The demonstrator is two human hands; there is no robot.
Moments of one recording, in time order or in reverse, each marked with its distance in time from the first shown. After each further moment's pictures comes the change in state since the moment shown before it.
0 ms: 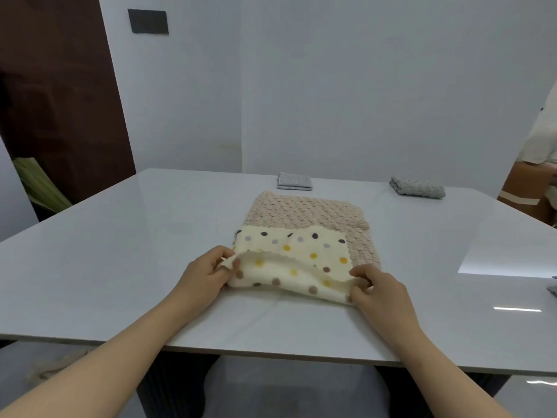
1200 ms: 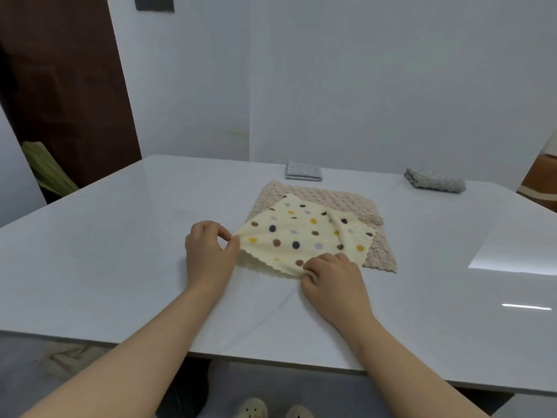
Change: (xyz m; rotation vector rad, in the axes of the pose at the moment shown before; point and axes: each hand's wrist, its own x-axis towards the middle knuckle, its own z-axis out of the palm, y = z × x) left_hand 0.035 -0.003 0.024 0.142 0.478 -0.110; right_hand 0.027 -0.040 0.059 -0.211 -0.021 -0.331
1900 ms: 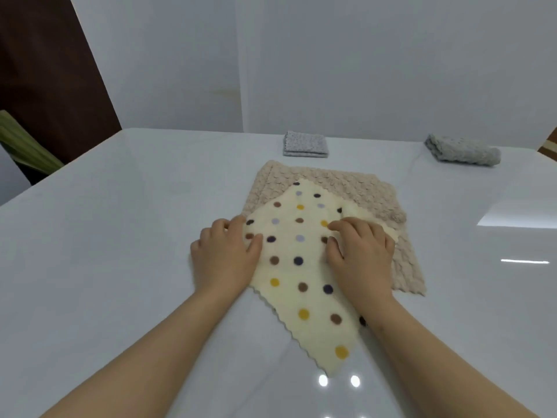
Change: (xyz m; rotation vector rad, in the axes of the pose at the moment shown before) left_hand 0.052 0.004 0.055 0.615 -0.300 0.080; right_hand 0.080 0.040 0.022 -0.031 0.148 0.183
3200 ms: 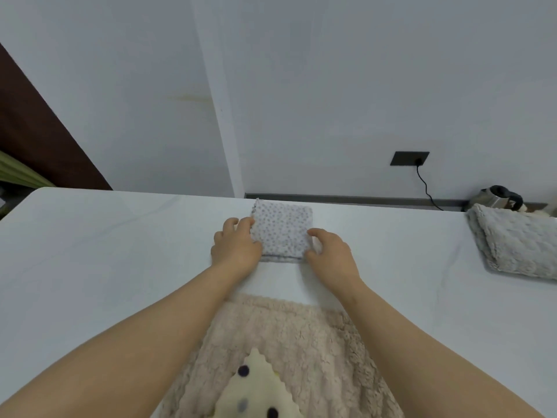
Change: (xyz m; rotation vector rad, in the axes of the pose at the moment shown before) left_hand 0.335 0.126 0.083 -0.166 -0.400 -0.204; right_hand 0.331 0.079 0.110 0.342 -0.638 0.316
